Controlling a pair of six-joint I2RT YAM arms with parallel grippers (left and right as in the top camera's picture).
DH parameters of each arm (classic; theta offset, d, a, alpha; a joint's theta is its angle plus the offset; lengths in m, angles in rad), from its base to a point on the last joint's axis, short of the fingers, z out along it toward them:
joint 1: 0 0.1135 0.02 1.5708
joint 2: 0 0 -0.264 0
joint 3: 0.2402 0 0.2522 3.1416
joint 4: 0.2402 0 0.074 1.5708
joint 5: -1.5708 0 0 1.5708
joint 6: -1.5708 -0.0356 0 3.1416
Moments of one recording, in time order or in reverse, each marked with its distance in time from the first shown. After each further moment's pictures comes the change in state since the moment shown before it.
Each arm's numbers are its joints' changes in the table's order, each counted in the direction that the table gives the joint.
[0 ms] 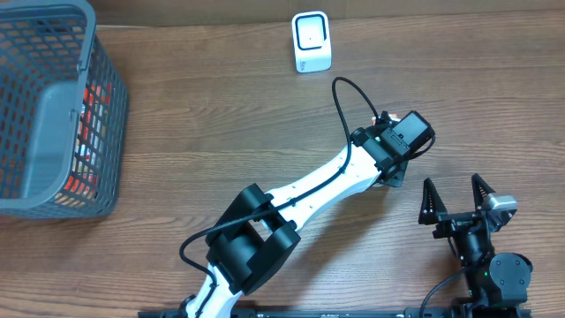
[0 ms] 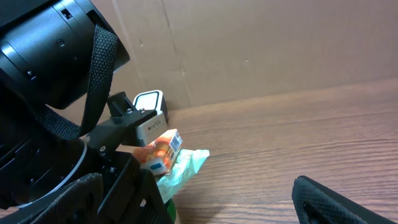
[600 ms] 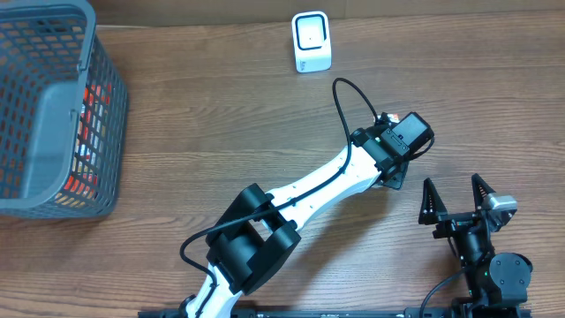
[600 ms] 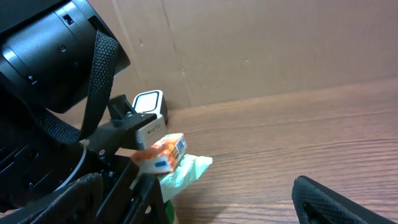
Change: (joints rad) left arm 0.000 0.000 -0.004 0.007 0.000 -0.007; right arm 0.000 0.000 0.000 0.000 0.000 0.000
